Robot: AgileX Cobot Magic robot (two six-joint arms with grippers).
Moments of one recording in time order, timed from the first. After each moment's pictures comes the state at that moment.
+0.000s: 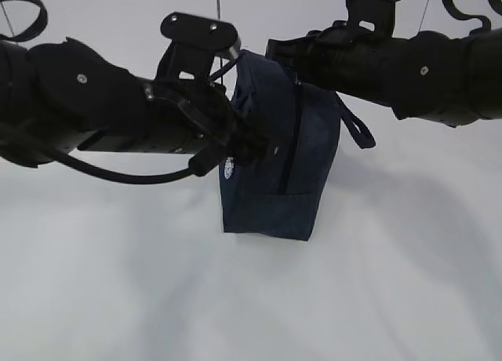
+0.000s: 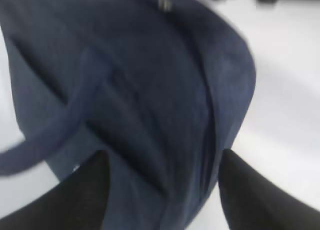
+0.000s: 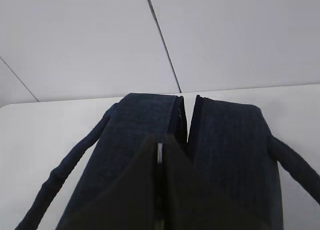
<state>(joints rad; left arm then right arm) -0.77 1.70 -1.03 -0.85 -0.05 0.70 0.44 1.78 -1.13 0.46 -0.28 -0.09</state>
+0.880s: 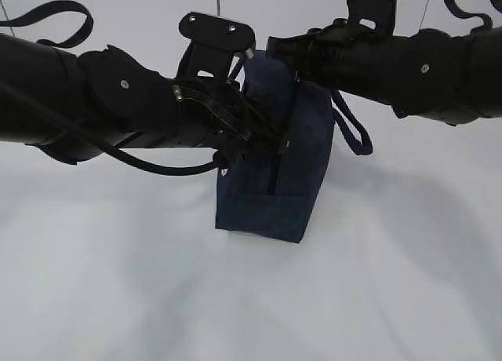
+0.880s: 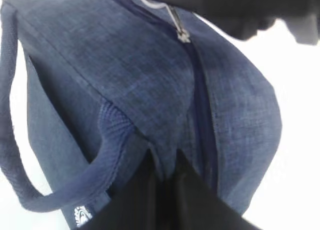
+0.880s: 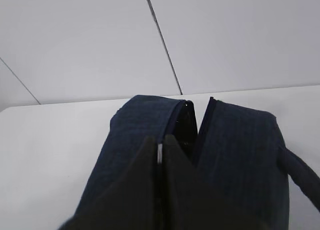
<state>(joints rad) -0.77 1.80 -1.12 -0.83 -0.12 0.70 0.44 1.78 -1.14 0.47 -0.28 -0.09</state>
